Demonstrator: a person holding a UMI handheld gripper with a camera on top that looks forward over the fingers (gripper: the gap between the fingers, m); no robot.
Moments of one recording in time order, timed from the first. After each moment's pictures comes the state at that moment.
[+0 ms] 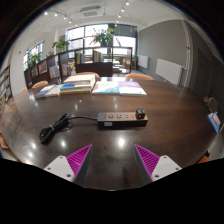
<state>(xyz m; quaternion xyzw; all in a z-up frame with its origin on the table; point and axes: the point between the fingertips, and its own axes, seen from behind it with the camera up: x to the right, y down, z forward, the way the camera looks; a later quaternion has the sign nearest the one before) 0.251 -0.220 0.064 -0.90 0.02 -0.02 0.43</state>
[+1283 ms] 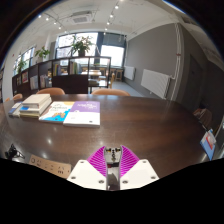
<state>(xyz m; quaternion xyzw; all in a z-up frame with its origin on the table) 0.542 -0.015 0.105 -0.87 0.04 -0.09 0.49</state>
